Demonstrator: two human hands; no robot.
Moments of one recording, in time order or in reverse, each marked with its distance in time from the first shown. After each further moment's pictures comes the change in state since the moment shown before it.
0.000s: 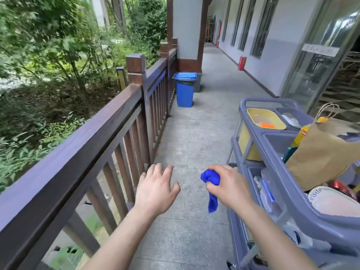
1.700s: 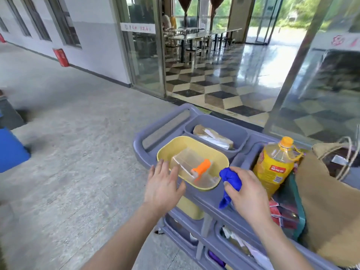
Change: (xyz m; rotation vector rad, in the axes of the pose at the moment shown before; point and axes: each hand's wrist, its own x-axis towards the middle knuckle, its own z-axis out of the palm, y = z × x) left_hand 0.717 0.297 0.239 -0.157 -0.161 1.062; right_hand 0.442 0.332 -0.006 -0.157 0.698 0.893
